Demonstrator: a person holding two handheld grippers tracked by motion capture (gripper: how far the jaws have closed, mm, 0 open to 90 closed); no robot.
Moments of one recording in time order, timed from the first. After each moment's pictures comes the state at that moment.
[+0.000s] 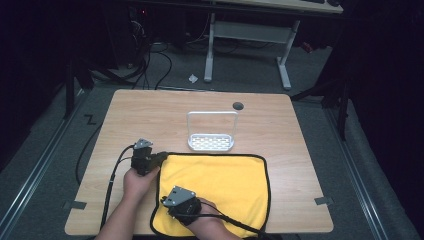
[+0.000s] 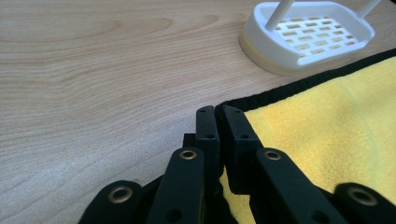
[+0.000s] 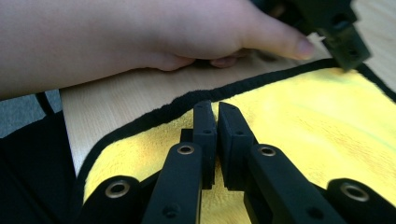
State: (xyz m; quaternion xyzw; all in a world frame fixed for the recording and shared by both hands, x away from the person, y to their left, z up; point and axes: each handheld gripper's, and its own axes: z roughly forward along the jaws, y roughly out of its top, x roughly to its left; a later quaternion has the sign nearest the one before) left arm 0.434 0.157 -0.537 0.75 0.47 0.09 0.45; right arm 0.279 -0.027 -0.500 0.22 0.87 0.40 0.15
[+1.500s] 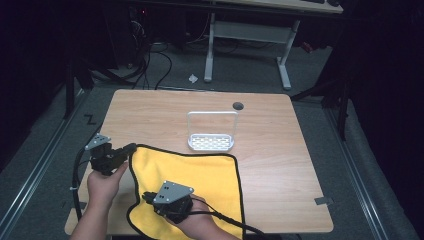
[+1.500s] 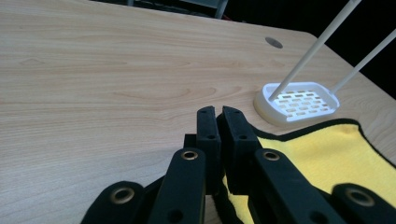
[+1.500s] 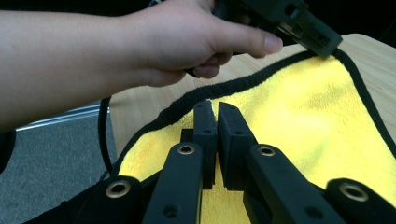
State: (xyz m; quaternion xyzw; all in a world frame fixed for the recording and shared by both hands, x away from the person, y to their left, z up) left arm 0.395 0.237 -0.468 0.68 0.51 0.14 0.51; right arm 0.273 -0.005 -0.453 0.19 0.83 0.50 0.13
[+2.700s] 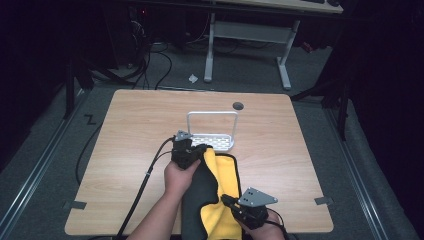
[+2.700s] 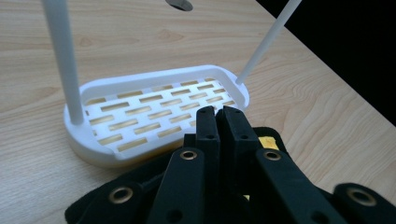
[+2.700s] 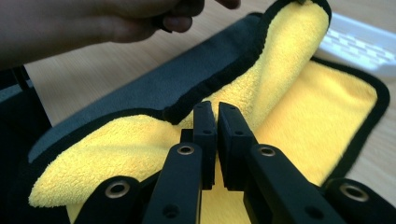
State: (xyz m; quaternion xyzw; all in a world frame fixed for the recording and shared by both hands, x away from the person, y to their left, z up) left arm 0.427 0.029 -0.492 0.74 0.46 0.07 0.49; right arm 0.252 -0.193 -0.493 0.33 0.81 0.44 0.17
